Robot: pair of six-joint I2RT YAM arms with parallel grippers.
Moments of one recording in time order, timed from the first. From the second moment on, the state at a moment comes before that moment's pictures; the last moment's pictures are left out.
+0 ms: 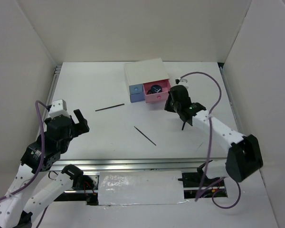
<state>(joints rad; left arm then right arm) -0.49 0.59 0.94 -0.92 -0.55 -0.55 0.50 1.29 0.99 -0.31 0.27 0.53</state>
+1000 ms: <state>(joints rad) -0.49 0.58 0.94 -0.92 -0.54 -0.55 0.40 1.87 1.35 -0.18 0.21 0.75</state>
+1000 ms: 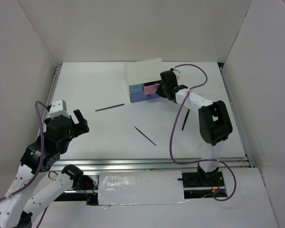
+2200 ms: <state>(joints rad) -0.49 0.60 0.94 -0.91 -0.52 -0.53 0.32 1.82 0.96 0.42 -0.23 0.96</state>
